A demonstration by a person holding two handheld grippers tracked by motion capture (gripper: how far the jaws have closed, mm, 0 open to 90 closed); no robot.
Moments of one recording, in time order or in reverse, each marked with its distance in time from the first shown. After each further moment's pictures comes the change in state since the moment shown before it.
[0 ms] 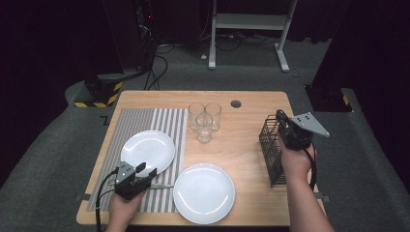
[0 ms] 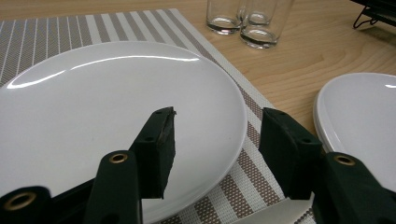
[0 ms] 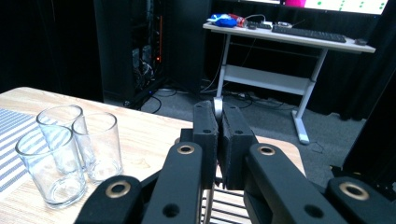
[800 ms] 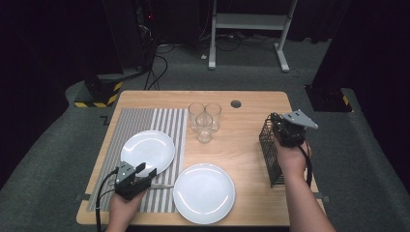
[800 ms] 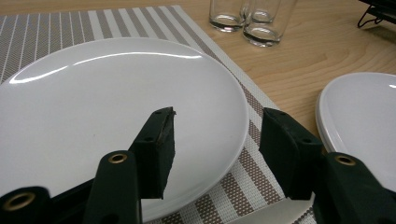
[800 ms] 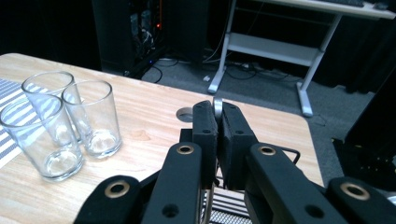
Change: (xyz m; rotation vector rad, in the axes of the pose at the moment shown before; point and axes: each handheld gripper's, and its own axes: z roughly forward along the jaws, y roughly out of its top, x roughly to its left) left arm -0.001 0.001 0.000 0.002 0.013 -0.018; right arm 0.003 -0.008 0.023 0.138 0.005 -0.009
